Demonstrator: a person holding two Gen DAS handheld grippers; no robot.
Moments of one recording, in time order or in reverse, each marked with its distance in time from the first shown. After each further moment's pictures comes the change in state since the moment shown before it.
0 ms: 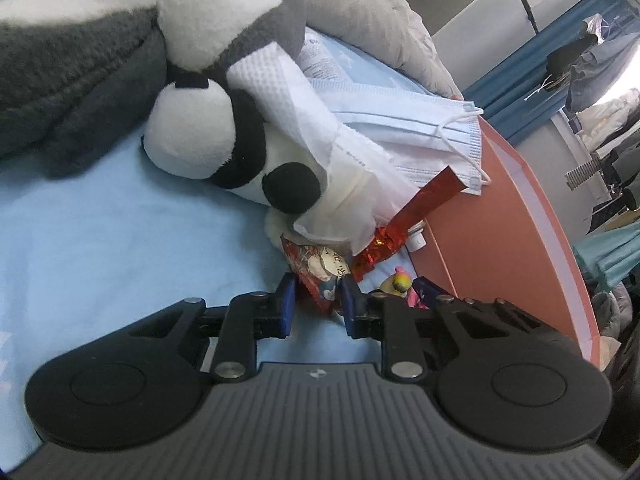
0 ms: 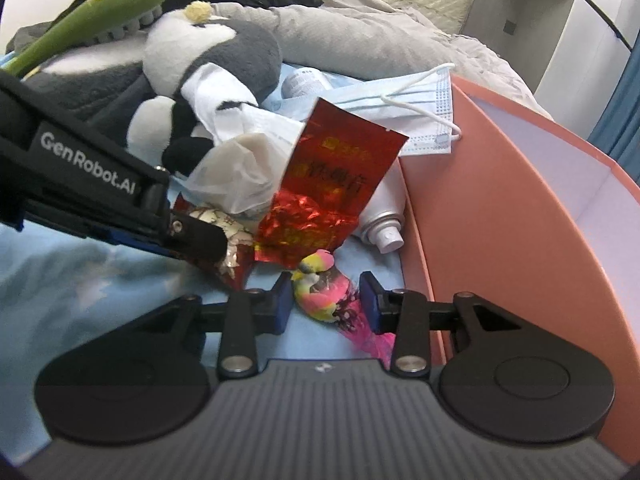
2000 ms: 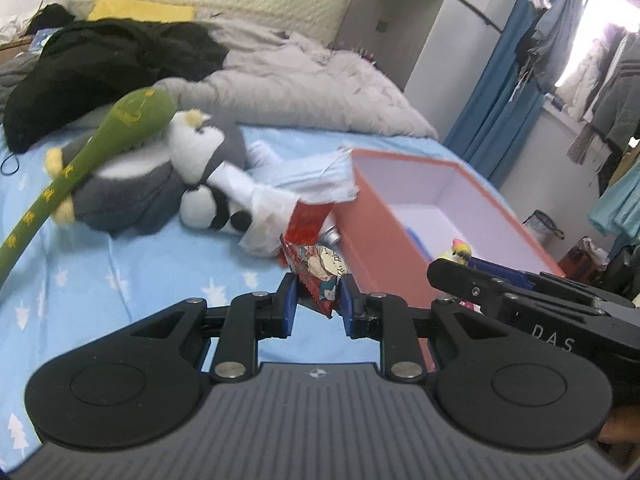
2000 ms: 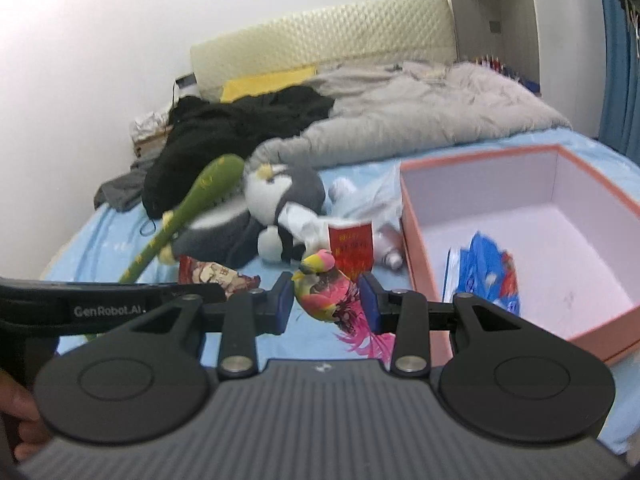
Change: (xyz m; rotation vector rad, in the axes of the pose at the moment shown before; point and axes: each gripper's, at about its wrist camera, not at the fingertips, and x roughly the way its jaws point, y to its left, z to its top) left arm -0.195 -0.143 -0.096 0.265 -0.238 0.174; right arm -0.215 -0.076 -0.018 0.322 -0.212 0.280
